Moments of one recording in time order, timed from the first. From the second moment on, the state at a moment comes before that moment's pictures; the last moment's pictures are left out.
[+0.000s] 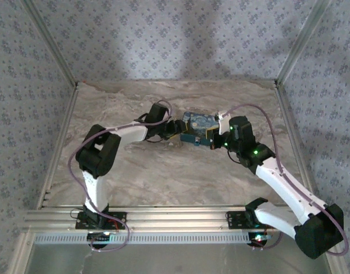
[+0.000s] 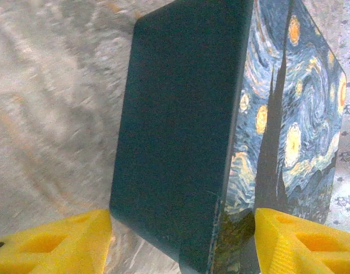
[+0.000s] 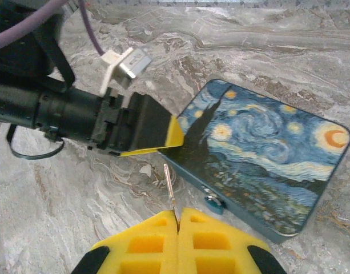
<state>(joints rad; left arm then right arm) -0.57 1.93 1.19 -0.06 0.43 -0.84 0.47 1.02 0.80 -0.31 -0.15 0.20</state>
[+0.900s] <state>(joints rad) -0.40 1.58 0.94 -0.11 0.35 -0.62 0.46 1.39 0.80 -0.05 -0.44 0.35</state>
